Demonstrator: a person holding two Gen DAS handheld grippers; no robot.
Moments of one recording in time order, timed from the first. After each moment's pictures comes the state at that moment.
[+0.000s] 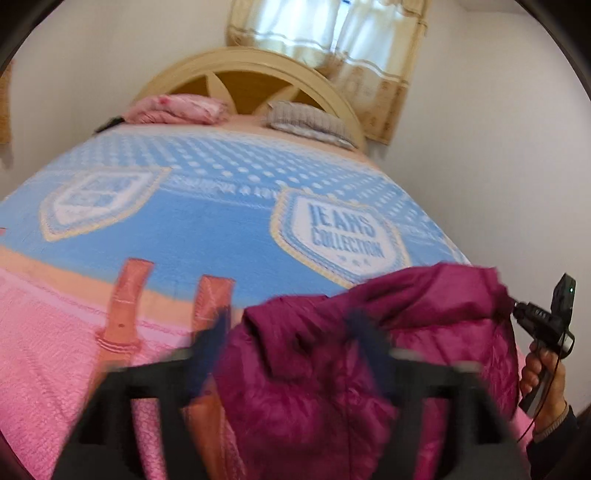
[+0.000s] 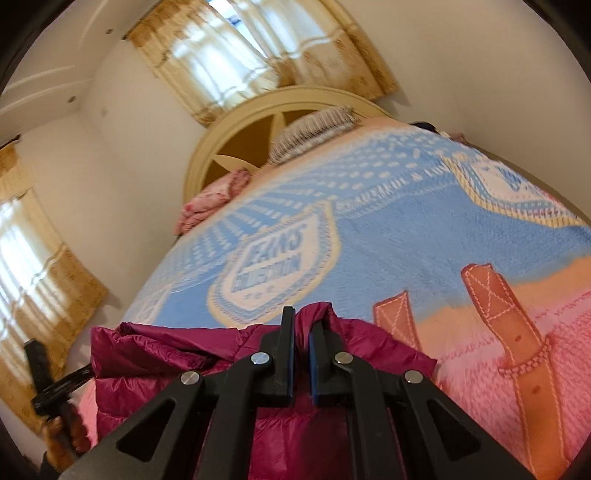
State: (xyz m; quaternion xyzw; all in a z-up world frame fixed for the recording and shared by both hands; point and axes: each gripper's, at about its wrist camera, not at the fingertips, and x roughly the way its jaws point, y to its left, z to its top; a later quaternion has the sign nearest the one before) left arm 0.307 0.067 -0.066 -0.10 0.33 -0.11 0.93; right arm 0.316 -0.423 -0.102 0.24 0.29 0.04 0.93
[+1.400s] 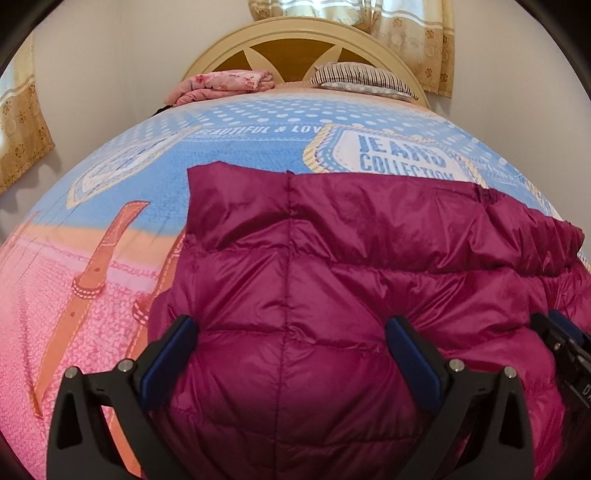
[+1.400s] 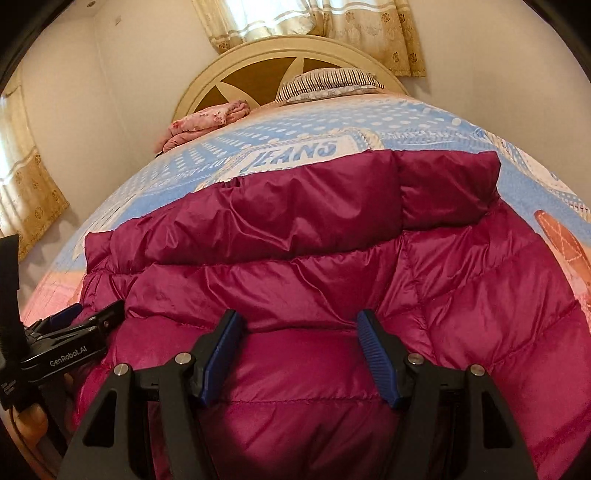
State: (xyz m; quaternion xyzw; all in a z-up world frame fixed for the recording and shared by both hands) left arm 0.331 -0.020 -0.166 -0.01 0.40 0.04 0.92; right arm 0.330 -0.284 -0.181 0.09 0.37 0.03 0.92
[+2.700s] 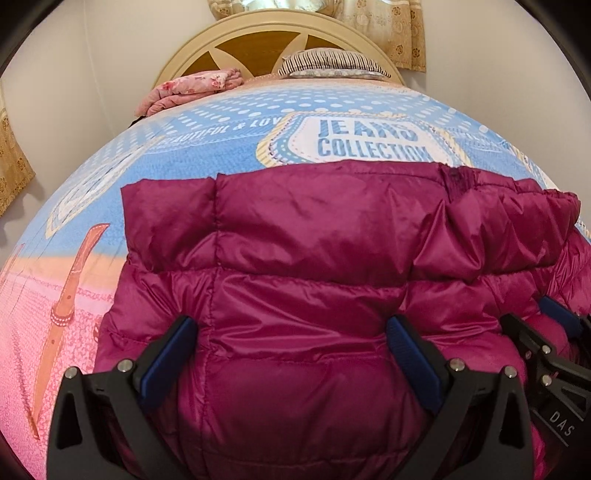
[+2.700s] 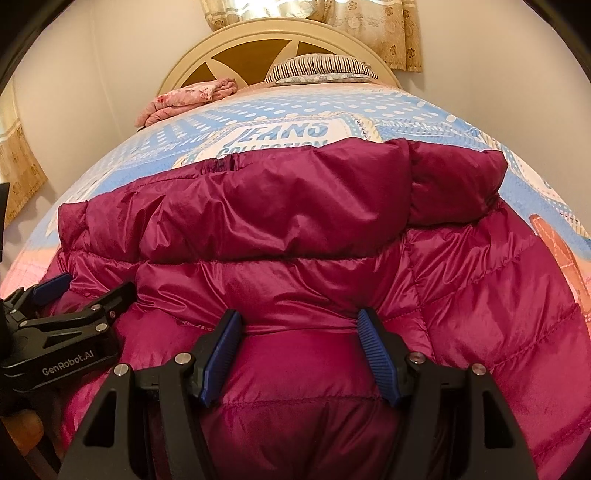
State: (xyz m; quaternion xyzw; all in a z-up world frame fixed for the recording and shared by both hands) left arm 0.355 -0.067 -0.174 0.04 0.41 0.01 0.91; right arm 0.350 -0.270 -0.189 0.04 0.40 -0.01 0.91
